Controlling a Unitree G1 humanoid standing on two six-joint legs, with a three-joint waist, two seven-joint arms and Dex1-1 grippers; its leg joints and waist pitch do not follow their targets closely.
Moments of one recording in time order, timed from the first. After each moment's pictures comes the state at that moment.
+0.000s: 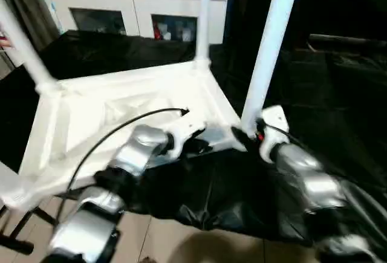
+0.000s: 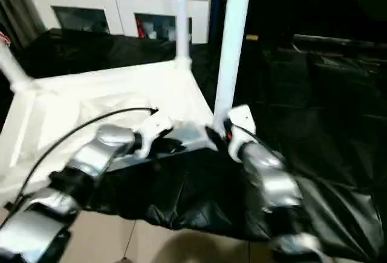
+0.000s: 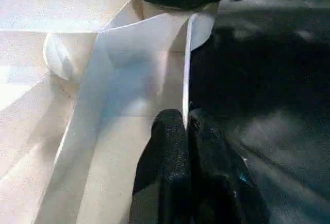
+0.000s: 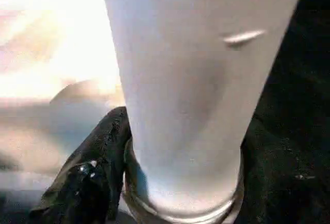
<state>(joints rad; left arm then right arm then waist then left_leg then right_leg) -0.70 0.13 -0.29 0.74 0.09 0.20 -0.83 -0.45 -0.10 0.00 0.46 0.10 0.27 0.22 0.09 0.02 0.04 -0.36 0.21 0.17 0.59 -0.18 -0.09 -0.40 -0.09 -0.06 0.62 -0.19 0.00</state>
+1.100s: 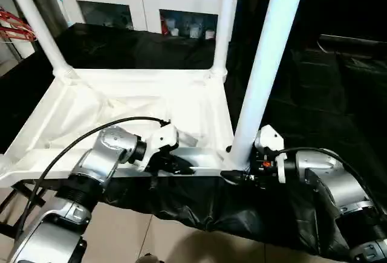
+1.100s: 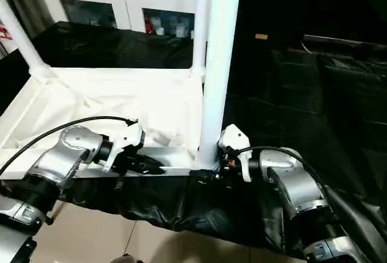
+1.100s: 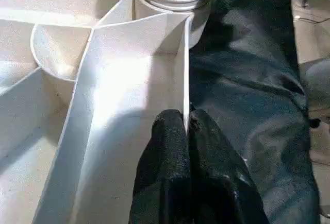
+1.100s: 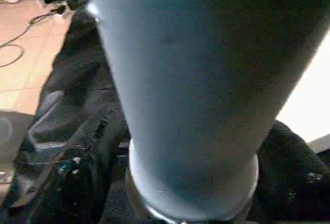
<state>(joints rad) -0.60 0.40 -0.31 0.61 -0.02 0.07 -1.40 -0.36 -0.45 0.22 0.32 0.19 0.18 1.17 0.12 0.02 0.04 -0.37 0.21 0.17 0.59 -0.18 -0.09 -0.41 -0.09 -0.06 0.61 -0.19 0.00</state>
